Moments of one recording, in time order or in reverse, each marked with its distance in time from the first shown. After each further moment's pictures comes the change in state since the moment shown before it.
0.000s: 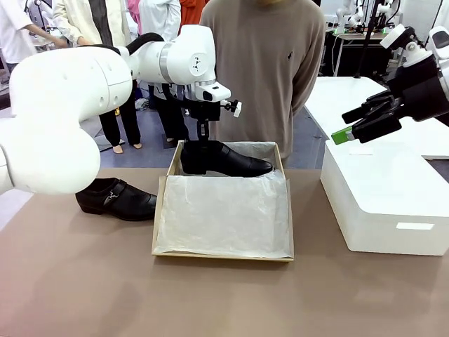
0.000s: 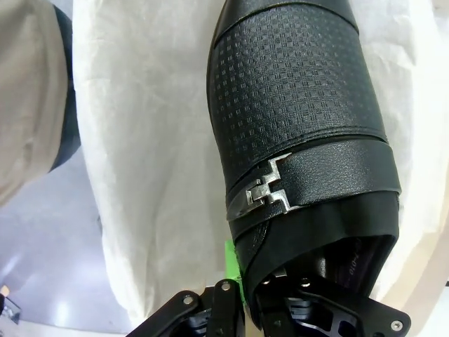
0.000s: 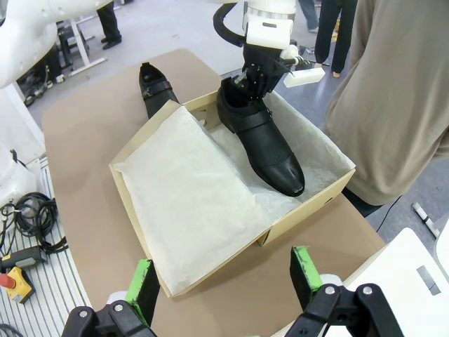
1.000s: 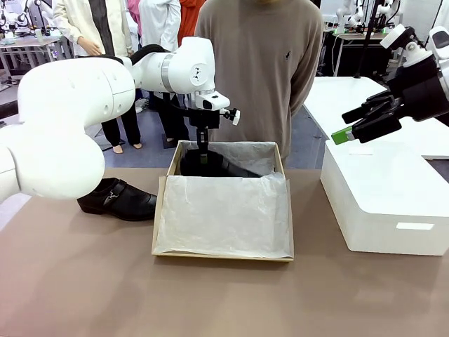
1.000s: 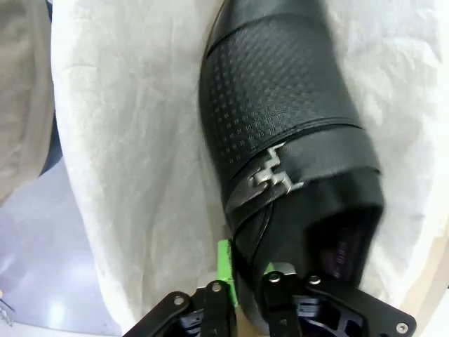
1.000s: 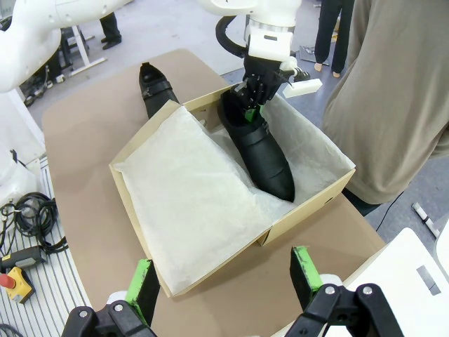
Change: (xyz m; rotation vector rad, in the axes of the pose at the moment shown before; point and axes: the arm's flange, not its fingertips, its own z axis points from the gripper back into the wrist) left arm -0.003 0.008 -0.023 -0.021 0.005 0.008; right arm 0.000 0.000 0.000 0.000 0.000 0.000
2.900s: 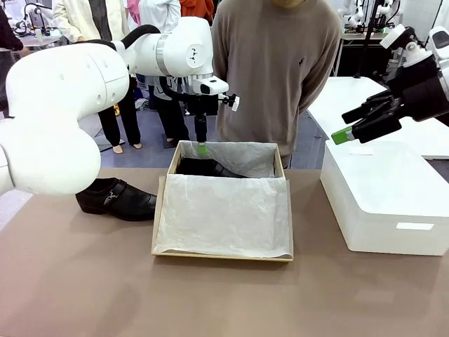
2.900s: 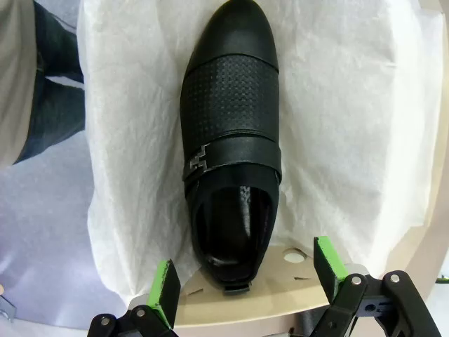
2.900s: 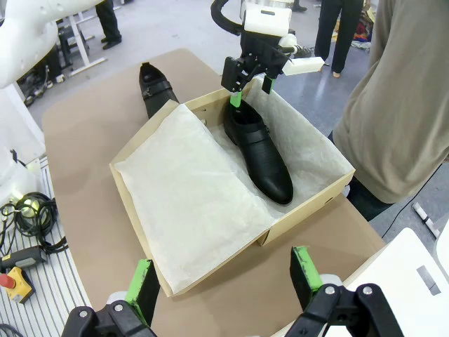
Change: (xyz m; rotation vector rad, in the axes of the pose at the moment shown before) left arm -0.003 -0.013 0.043 0.003 -0.007 0.004; right arm 0.000 0.000 0.000 0.000 0.000 0.000
